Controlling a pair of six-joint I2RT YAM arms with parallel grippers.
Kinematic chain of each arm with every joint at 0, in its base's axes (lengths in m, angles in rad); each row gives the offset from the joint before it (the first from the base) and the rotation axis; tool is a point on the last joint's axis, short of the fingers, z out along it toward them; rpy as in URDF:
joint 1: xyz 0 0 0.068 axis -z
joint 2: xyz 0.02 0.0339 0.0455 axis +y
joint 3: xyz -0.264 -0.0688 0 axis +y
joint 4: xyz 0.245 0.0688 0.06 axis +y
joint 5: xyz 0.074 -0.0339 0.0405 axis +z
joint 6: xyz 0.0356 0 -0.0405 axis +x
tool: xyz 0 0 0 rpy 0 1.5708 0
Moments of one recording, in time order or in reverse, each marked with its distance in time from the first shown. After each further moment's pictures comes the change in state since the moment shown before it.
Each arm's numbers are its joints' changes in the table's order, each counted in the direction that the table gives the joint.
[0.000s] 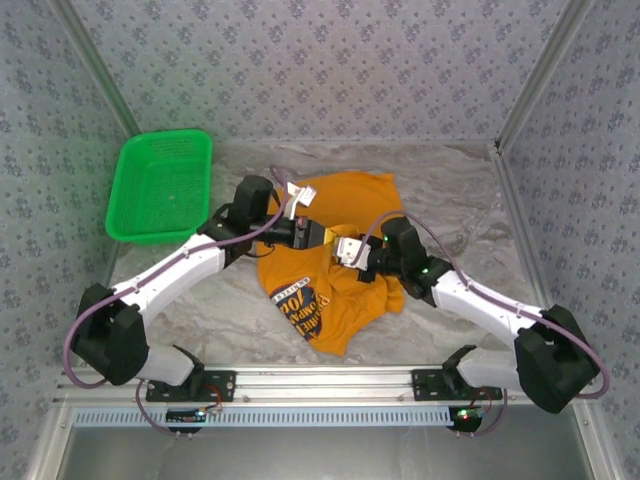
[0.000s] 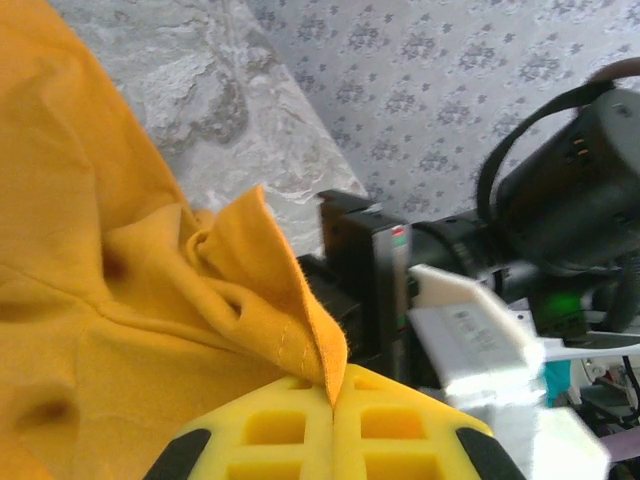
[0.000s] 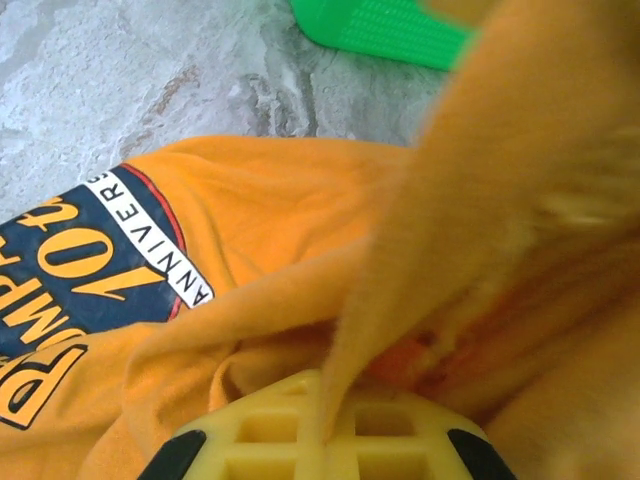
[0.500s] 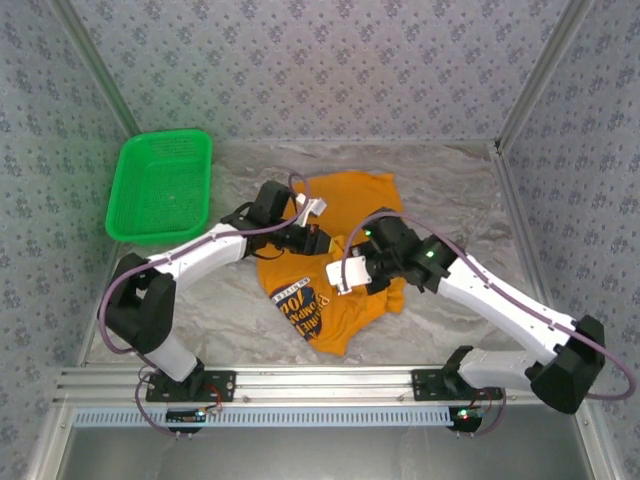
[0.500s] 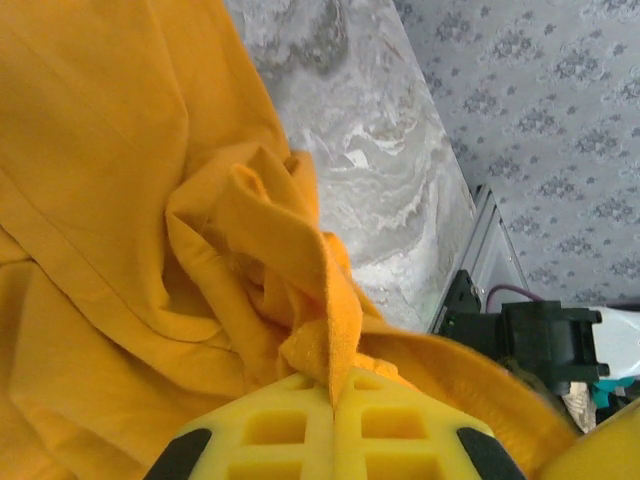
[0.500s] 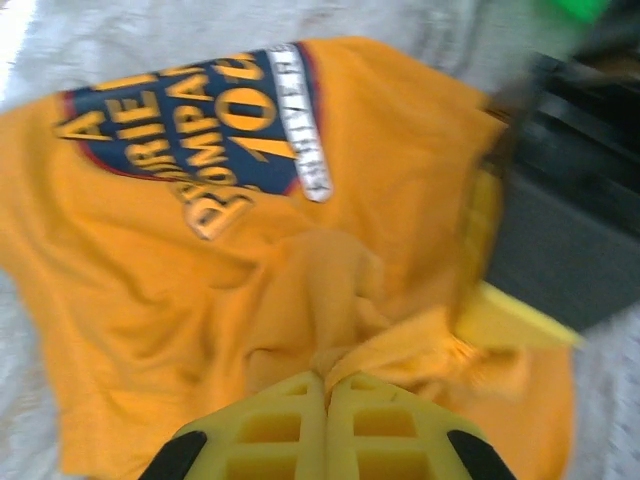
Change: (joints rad) left arm 0.011 0.203 -0.047 0.090 0.048 0.092; right arm -0.216 0.010 -0.429 0.850 -0.213 -0.397
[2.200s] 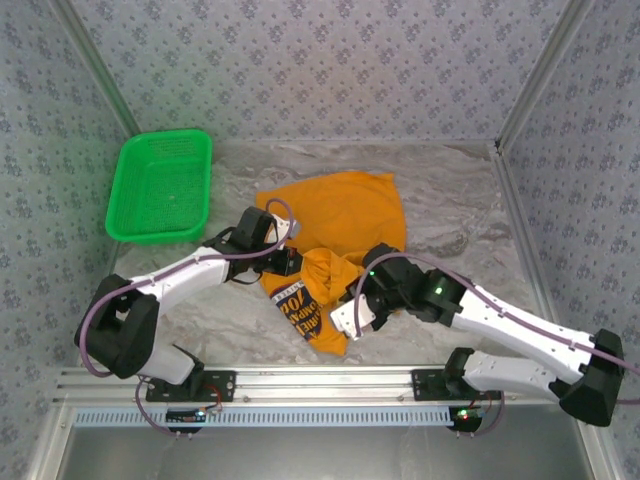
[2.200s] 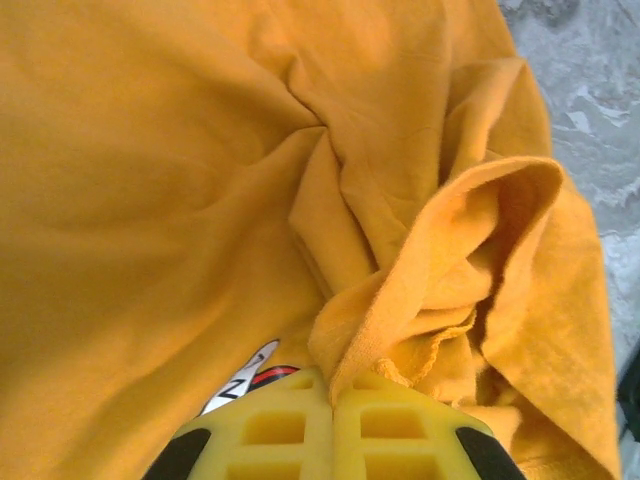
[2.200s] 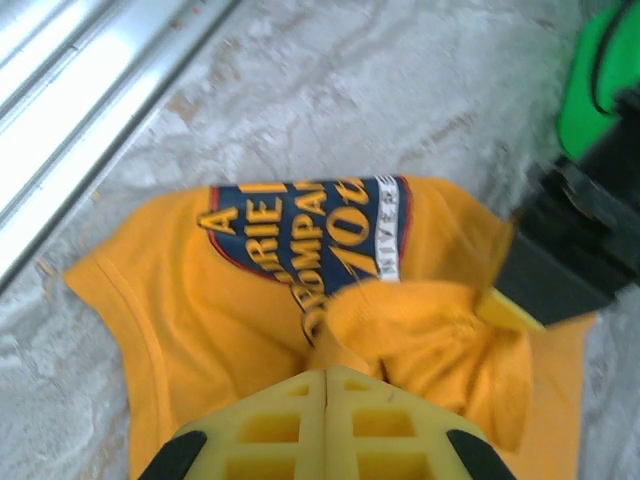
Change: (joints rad) left arm -0.033 -0.164 0.267 0.012 0.332 0.124; right arm -0.164 -0.175 0.227 -0.142 0.066 -0.063
